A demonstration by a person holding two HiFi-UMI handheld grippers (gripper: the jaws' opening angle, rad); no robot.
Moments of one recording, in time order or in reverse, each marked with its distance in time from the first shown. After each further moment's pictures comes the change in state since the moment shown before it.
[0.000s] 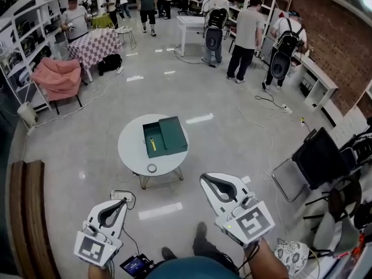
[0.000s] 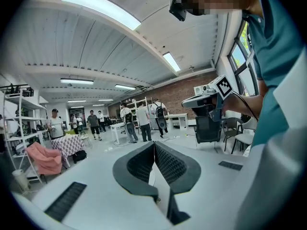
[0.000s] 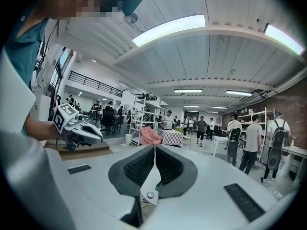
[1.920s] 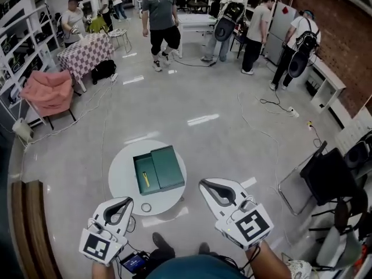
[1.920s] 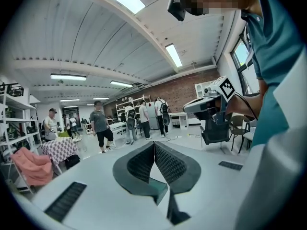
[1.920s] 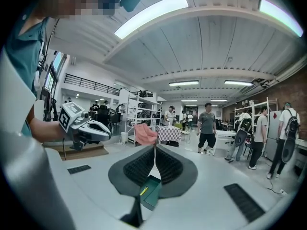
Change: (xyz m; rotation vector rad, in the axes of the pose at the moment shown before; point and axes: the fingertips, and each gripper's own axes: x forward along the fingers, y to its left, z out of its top) left arm 0.343 0.141 0.040 0.025 0.016 -0.045; right arm 0.194 -0.288 -0.054 0.045 0.024 0.032
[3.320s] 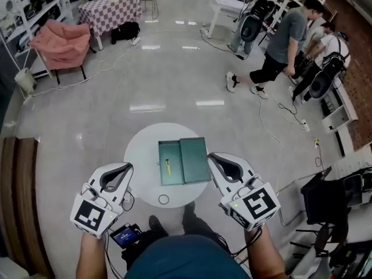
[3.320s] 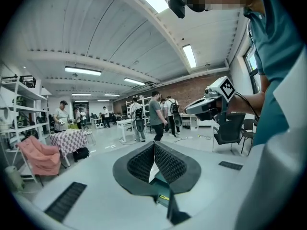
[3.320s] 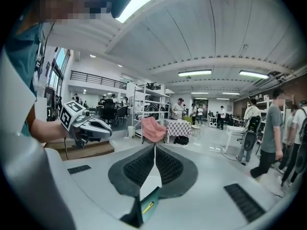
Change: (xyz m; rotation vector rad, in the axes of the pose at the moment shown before) left arm -0.014 0.260 -0.095 -0.083 -0.006 0.083; right arm 0.281 0.047 -0.005 0.005 0.096 0.098
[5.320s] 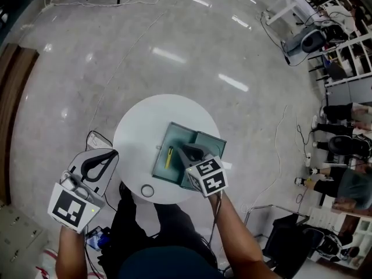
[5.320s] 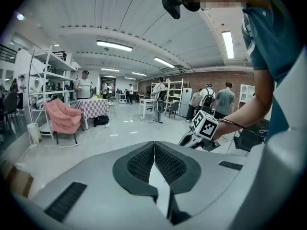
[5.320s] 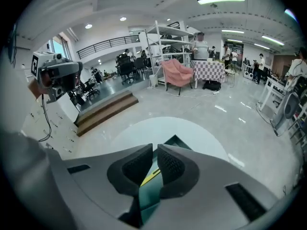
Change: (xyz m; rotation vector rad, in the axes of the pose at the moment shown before) left arm 0.058 0.140 -0.206 -0.291 0.205 0.255; right arm 0.304 0.002 -0.335 0.028 0.672 0.381
